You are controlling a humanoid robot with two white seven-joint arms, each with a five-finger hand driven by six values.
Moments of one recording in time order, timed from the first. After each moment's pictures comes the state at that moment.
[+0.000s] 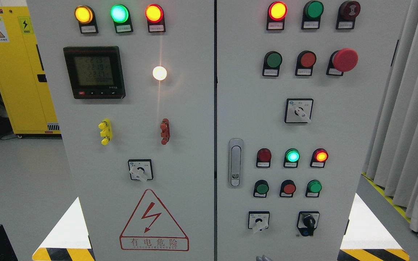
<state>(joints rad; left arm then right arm) 0.06 -0.10 -0.05 -0.10 0.07 -0.13 -0.05 0.20 -0.06 0.31 -1.90 0.22 -0.31 -0.14</state>
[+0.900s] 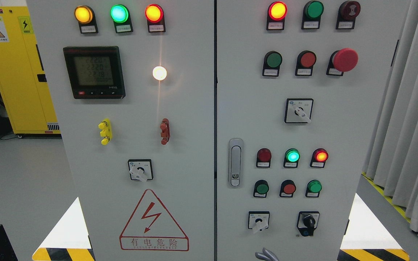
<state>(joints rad) 0.06 -0.10 -0.05 -0.10 0.07 -0.13 -0.05 0.13 -0.06 0.26 -1.90 0.48 -0.31 -0.16</state>
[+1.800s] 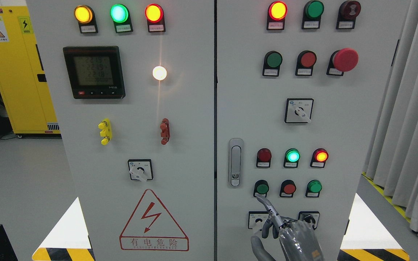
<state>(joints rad) 0.06 -0.10 -0.05 -0.10 0.07 -0.13 -0.05 -0.18 -0.06 0.15 -1.77 0.97 -0.30 -0.17</state>
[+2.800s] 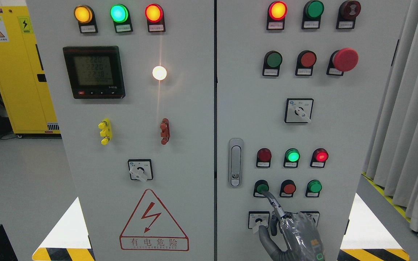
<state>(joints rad) 0.06 -0.10 -0.05 -0.10 0.07 -0.13 -0.05 -0.24 -0.06 0.12 -1.62 0.99 -0.30 -0.19</state>
